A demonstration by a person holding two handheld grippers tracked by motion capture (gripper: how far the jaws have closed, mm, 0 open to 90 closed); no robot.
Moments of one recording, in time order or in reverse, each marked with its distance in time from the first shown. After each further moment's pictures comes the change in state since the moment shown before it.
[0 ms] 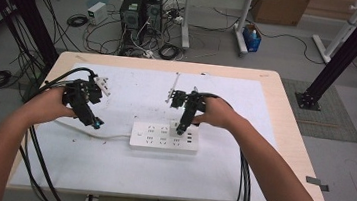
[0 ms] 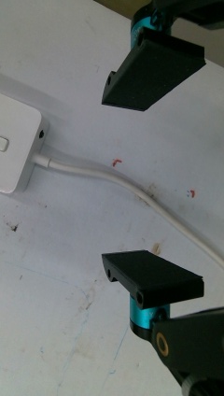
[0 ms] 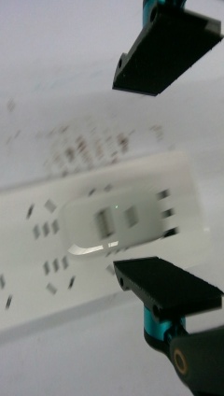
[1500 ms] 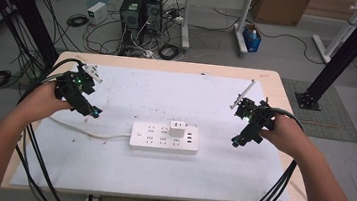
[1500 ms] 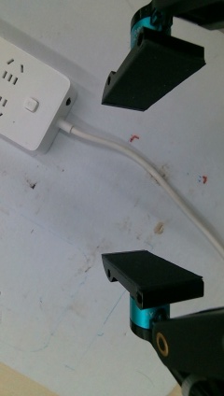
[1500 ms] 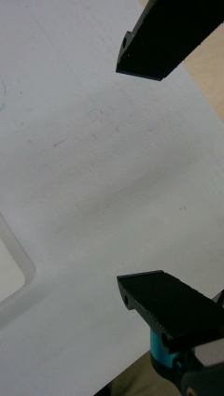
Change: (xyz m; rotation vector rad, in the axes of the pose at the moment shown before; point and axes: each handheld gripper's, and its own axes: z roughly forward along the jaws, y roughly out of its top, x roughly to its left) left arm 0.014 -0.012 -0.011 -0.123 0.076 -0.152; right arm 0.017 -0.151 -0.079 -0.012 -0.117 0.267
